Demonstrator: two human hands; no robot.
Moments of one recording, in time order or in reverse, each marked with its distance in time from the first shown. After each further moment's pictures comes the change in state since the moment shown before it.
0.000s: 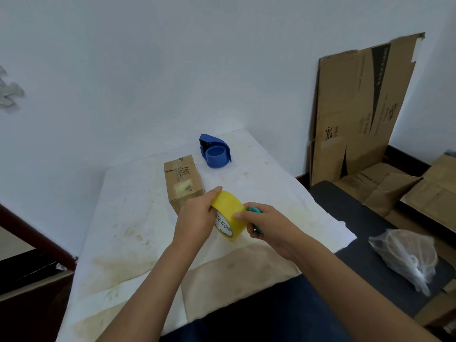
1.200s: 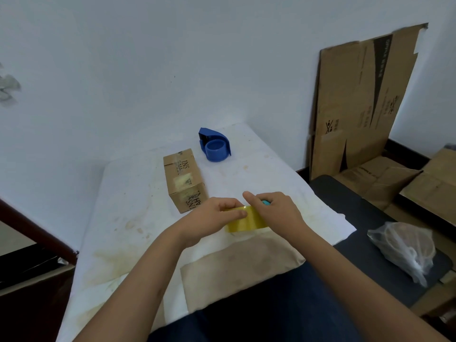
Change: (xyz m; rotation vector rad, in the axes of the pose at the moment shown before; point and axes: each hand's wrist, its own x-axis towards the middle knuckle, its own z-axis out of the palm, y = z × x) left_hand -0.009 0.021 -0.016 -0.498 -0.642 -0.092; right_hand -0.003 -0.002 -0.009 -0.550 0.373 -0.155
